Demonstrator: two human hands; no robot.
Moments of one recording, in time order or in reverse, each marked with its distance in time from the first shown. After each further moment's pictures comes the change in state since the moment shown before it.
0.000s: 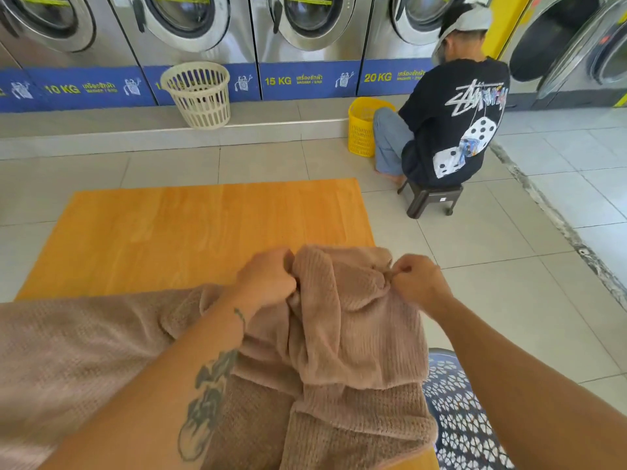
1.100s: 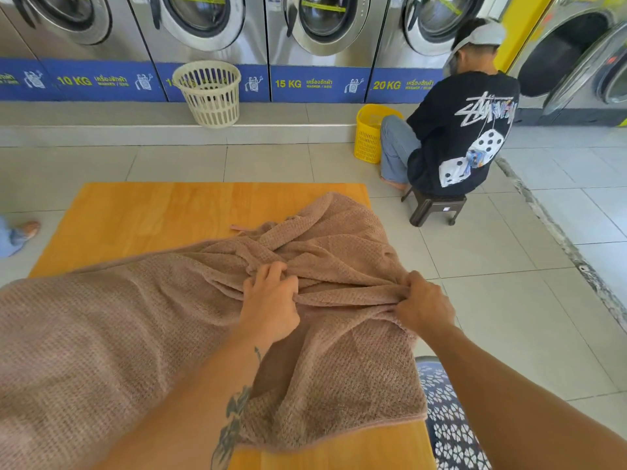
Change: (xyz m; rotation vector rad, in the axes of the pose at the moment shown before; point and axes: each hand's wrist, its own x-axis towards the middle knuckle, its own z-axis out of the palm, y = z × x) left_hand -0.017 -0.041 0.048 0.337 0.188 0.199; right_hand -0.009 0.023 0.024 -0.476 0.069 -0.031
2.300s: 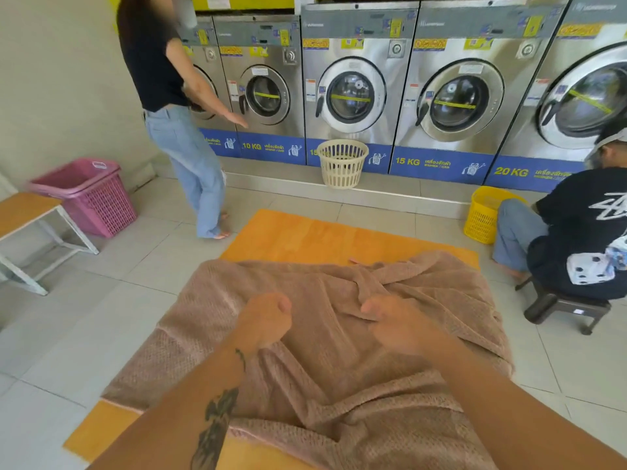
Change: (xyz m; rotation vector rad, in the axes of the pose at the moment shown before) left_hand -0.141 -0.121 -0.092 -0.304 0.099 -0.527; right_hand -0.099 -0.174 -0.008 0.126 -0.423 -0.855
